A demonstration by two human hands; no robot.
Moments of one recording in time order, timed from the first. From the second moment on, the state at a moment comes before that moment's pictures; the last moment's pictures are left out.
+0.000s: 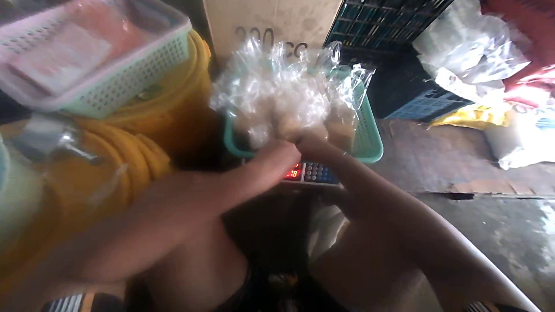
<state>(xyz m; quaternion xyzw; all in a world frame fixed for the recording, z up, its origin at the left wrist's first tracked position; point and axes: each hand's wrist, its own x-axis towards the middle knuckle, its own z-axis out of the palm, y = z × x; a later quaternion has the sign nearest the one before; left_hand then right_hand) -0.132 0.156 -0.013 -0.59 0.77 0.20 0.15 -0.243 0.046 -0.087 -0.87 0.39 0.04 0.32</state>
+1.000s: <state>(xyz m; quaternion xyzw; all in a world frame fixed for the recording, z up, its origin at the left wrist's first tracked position) -0.136 0.129 -0.078 -0.57 0.81 0.15 0.00 -0.273 0.013 -0.078 -0.84 0.45 0.12 0.26</state>
